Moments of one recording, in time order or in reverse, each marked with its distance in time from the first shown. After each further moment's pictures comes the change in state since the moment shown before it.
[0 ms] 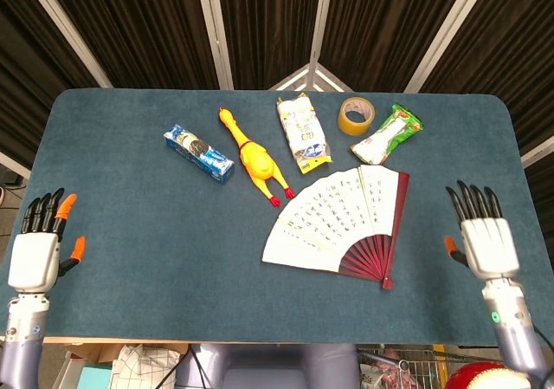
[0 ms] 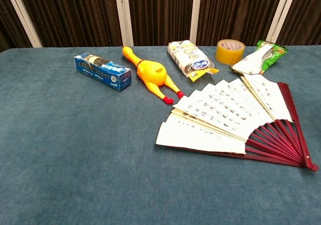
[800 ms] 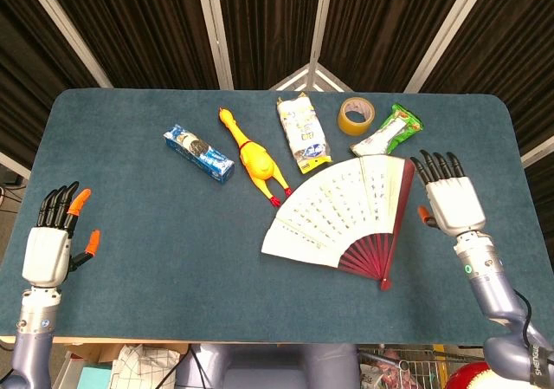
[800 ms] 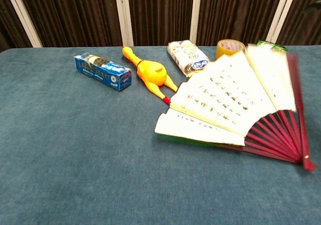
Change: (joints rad) left arm -0.056 -0.115 -0.009 0.215 0.088 0.063 -0.234; right arm 0.256 0.053 0.105 -0.014 0.190 -0.295 -0.139
